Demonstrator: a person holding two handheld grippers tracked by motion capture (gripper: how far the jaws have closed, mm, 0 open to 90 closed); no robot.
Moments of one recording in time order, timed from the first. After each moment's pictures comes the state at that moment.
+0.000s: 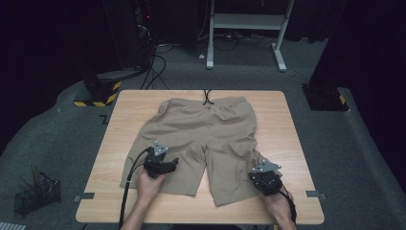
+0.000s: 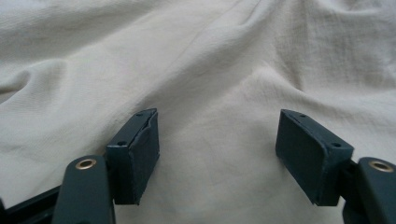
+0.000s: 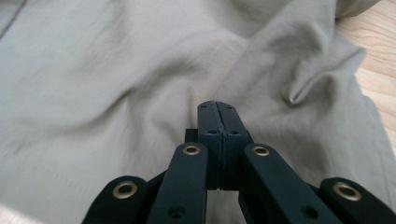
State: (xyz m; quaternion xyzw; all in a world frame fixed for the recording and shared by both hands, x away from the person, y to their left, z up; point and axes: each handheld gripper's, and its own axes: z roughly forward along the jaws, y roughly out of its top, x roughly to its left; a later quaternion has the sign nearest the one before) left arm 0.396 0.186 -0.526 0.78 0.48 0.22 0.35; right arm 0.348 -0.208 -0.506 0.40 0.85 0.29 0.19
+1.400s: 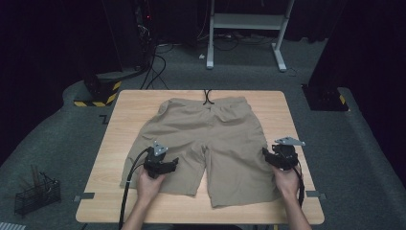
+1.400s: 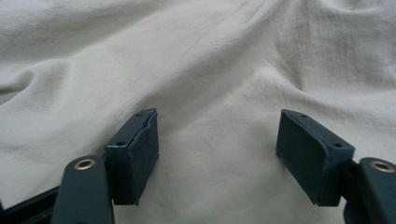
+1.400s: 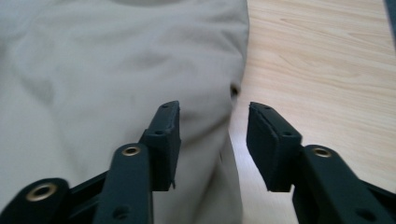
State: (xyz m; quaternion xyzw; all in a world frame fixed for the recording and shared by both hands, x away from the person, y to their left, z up) left arm 0.396 0.186 -0.526 0.77 0.48 0.22 0.35; right arm 0.421 -0.252 -0.478 0.52 0.75 0.33 0.23
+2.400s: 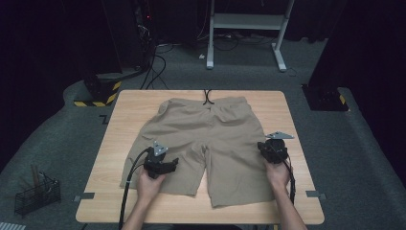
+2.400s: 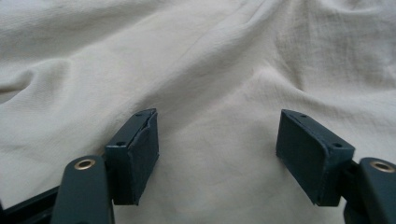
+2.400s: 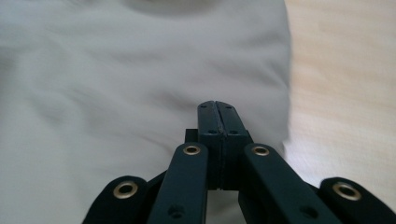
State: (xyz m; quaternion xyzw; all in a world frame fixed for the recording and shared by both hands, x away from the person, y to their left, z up) left arm 0.395 0.186 -0.526 0.77 0.48 0.22 0.35; right arm 0.438 -0.227 -0.480 0.50 0.76 0.35 0.22
